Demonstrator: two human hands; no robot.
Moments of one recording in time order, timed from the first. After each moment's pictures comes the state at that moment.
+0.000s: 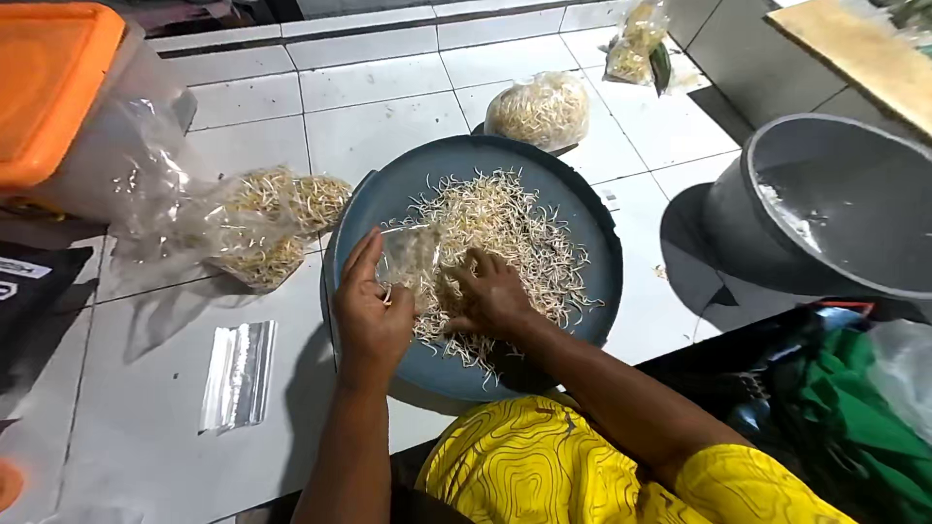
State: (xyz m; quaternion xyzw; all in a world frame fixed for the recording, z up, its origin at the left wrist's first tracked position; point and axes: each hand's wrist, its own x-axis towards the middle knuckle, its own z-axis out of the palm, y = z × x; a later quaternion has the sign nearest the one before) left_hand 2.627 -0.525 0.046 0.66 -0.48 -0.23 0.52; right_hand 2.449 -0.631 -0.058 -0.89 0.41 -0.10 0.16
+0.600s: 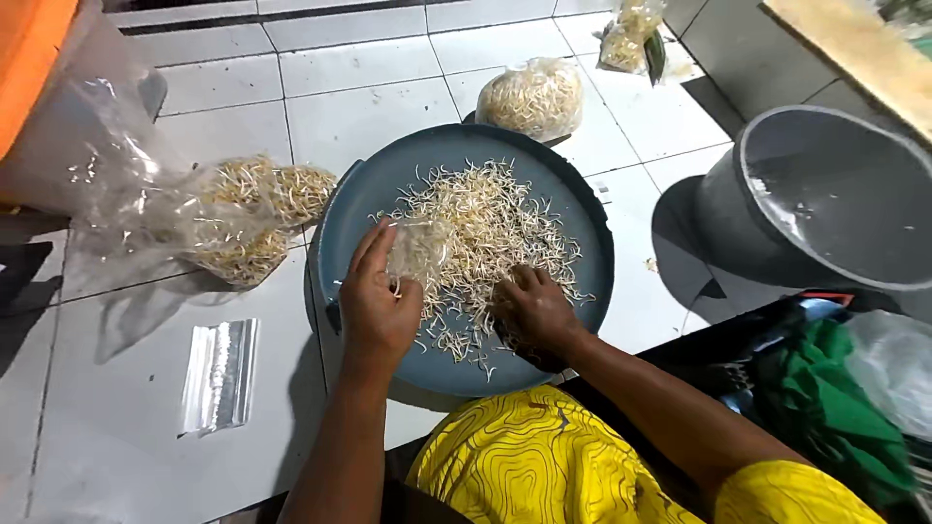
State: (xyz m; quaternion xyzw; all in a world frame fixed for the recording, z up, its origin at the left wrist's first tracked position) left_hand 2.619 -0.537 0.039 0.67 -0.56 -0.19 0.45; right_hand 2.364 -0.618 -0.068 -0.88 0.46 -0.05 0.12
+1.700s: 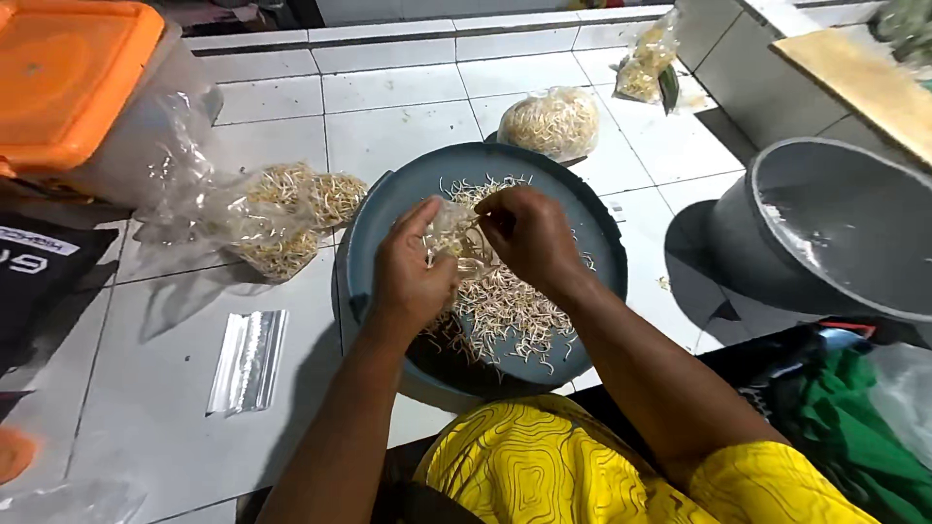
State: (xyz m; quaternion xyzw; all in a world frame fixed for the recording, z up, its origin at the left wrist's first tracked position) left_hand 2.618 -0.558 0.079 0.61 -0.53 -0.30 0.51; right_hand 2.451 -0.660 0.079 -0.84 0.38 -0.34 0.20
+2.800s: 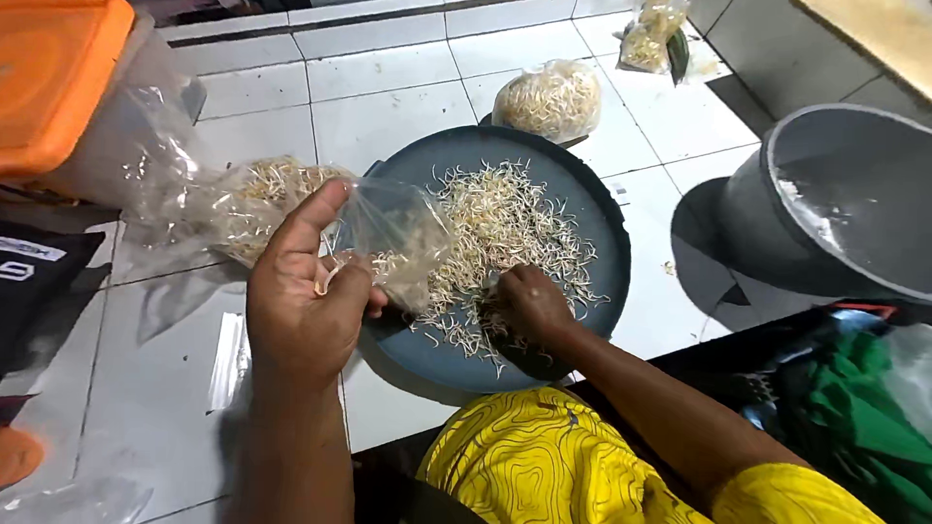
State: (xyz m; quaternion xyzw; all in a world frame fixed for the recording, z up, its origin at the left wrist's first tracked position) left_hand 2.646 -0.504 0.114 0.58 -0.50 -0.27 0.59; right_hand 2.398 -0.620 -0.055 -0.88 0.43 -0.10 0.15
